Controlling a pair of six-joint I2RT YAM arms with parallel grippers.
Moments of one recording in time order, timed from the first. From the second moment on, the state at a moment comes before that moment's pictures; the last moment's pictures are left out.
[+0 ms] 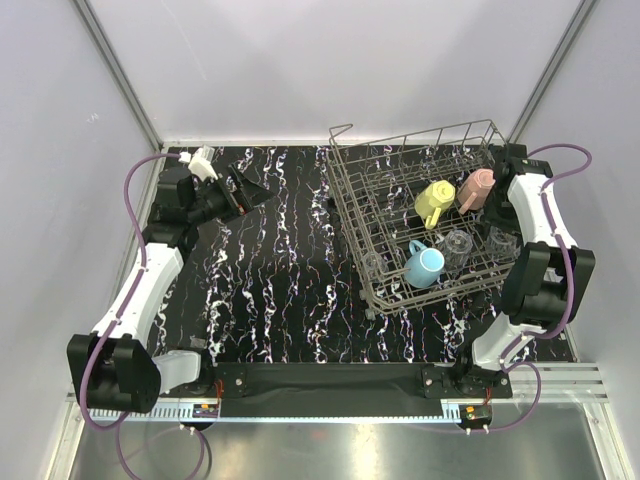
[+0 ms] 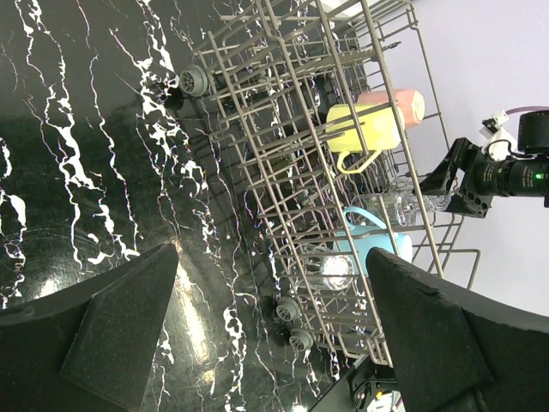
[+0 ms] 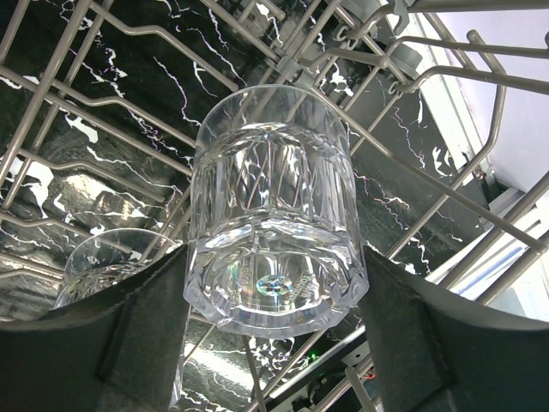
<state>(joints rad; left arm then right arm) -0.08 1.19 0.97 -0.16 0.59 -0.66 -0.17 1.70 1.49 -1.11 0.40 0.39</state>
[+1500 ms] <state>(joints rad) -0.47 1.11 0.99 -0.20 0.46 -0.39 -0.15 1.07 1.21 -0.87 -0.28 0.52</state>
